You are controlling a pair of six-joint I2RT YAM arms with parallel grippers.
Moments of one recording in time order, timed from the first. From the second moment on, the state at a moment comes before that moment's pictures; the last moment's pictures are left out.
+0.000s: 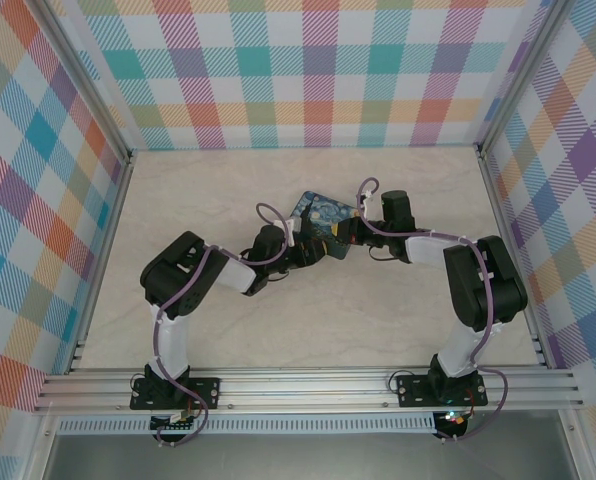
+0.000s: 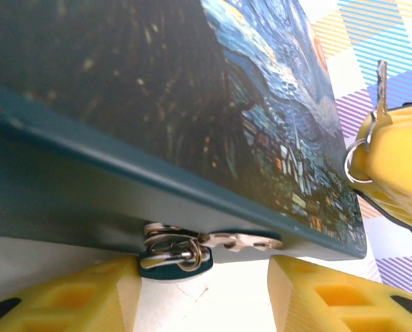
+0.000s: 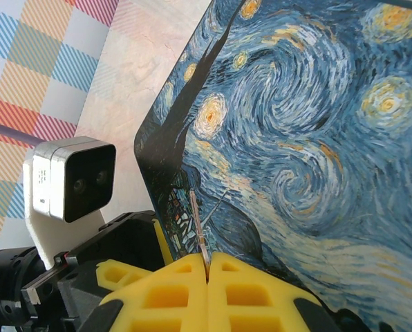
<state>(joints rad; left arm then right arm) -0.63 2.01 0.83 0.77 0.35 -0.84 0.31 1.75 0.88 0.24 -0.71 0.50</state>
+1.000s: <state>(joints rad) -0.63 2.07 0.89 0.78 0.28 -0.94 0.31 1.75 0.88 0.24 -0.71 0.50</state>
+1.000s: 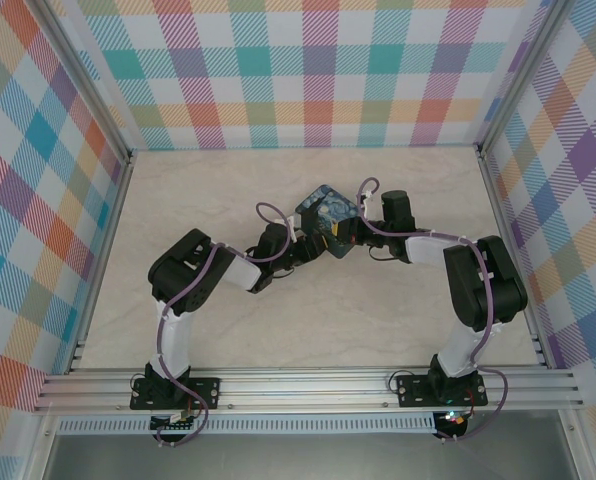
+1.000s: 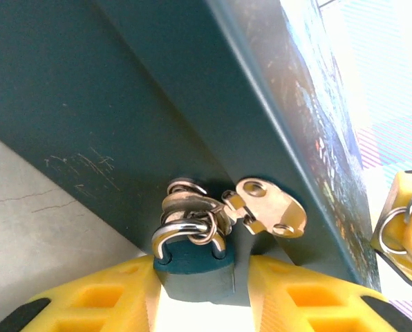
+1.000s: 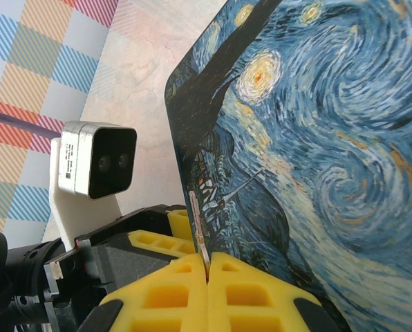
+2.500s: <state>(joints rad) -0.67 1.91 0.84 0.62 0.31 -1.09 0.46 1.38 0.56 0.01 -0.48 0.26</state>
